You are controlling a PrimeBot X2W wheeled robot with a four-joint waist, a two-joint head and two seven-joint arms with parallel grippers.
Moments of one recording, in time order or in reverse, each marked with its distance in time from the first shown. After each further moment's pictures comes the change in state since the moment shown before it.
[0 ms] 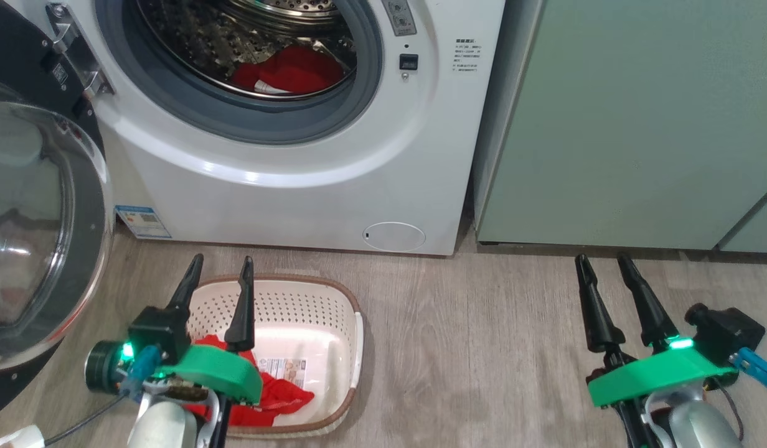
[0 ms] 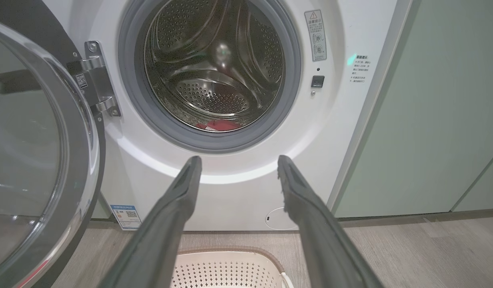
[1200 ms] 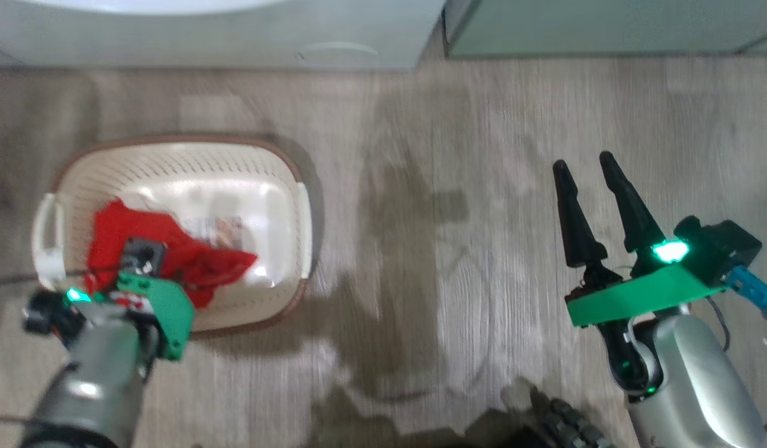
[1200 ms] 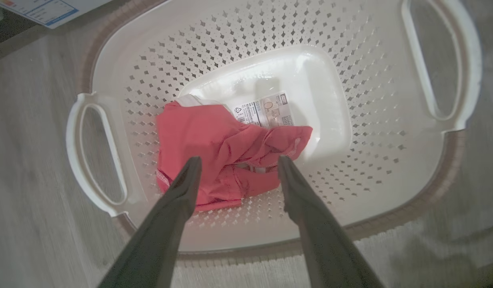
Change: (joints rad) left arm -0.538 0.120 -0.094 0.985 0.146 0.002 0.075; right arm -0.213 0.001 0.057 -0.020 -0.037 0.000 -0.002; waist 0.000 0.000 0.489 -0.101
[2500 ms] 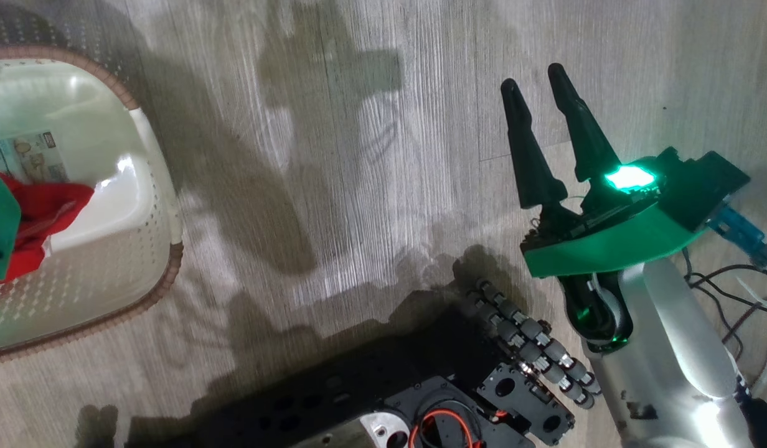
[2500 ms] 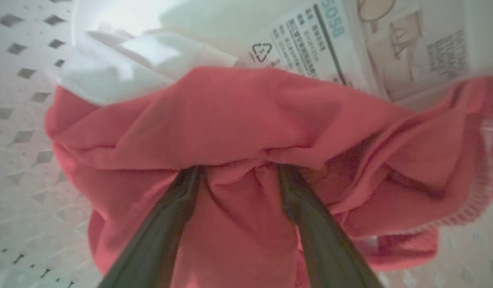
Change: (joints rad) left arm -0.351 0.302 -0.095 0.104 0.063 0.033 0.382; right arm -0.180 0.045 0.135 -0.083 0.107 0.000 -0.001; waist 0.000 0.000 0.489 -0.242
